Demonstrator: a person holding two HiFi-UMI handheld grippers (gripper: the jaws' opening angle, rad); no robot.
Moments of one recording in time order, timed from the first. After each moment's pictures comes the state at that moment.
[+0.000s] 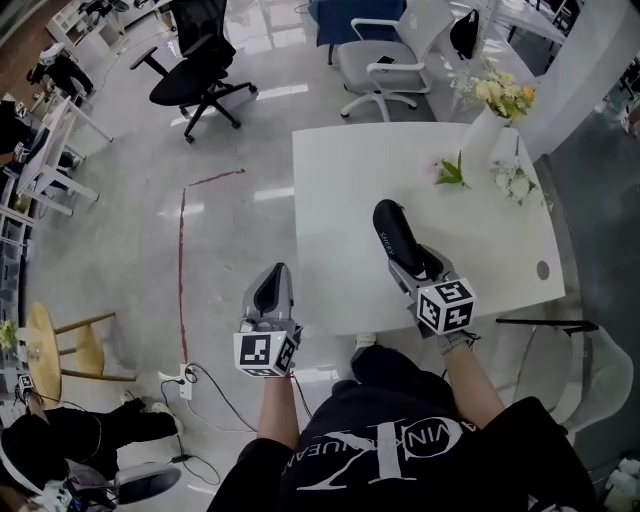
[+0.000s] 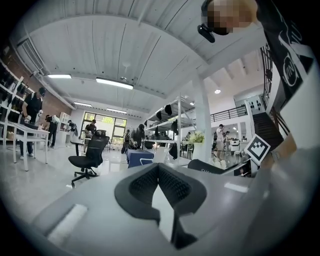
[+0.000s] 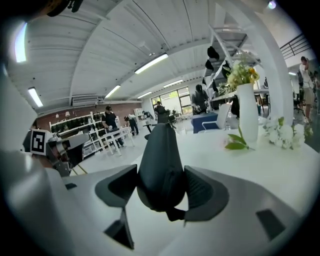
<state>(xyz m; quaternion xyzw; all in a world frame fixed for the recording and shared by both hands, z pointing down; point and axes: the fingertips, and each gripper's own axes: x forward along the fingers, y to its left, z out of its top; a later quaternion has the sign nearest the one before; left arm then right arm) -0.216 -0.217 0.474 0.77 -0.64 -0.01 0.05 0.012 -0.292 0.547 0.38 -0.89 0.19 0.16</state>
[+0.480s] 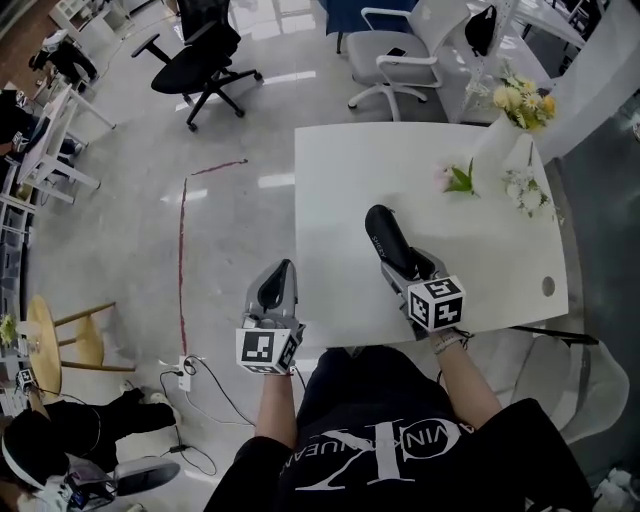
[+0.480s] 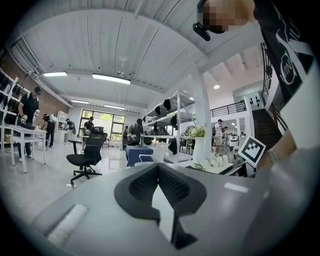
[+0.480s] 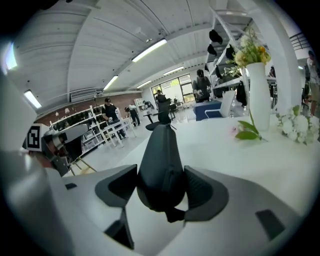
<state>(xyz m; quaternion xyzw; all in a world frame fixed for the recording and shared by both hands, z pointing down) -0.208 -0.256 0.490 0.78 -0.63 0.02 0.05 -0.009 -0.324 0.586 0.35 -0.88 0.23 0.21</state>
